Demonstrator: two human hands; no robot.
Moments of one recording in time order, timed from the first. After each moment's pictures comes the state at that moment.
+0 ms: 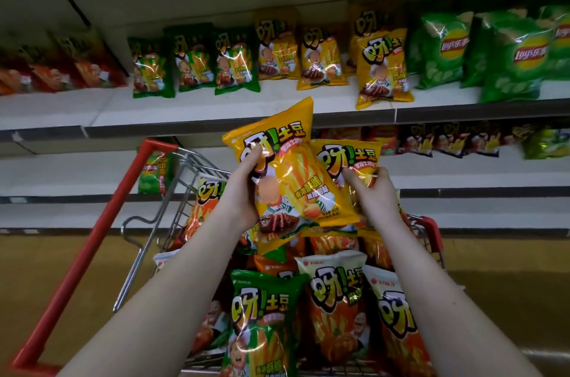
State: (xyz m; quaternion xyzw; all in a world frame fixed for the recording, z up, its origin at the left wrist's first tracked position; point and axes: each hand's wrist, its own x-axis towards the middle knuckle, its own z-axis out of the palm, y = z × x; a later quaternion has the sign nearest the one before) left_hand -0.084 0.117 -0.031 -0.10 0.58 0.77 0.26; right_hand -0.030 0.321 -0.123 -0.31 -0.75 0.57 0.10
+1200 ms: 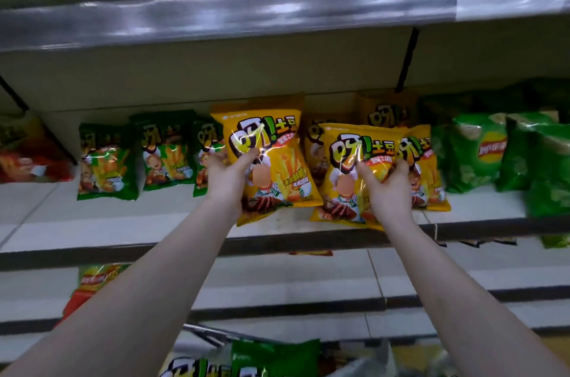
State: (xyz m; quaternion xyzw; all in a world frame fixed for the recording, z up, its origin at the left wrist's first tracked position) left_hand -0.391 0.182 -0.029 -0.08 0.68 0.72 0.06; right_hand -0.290 0.388 -0.073 -0.31 -0.75 0.52 0.28
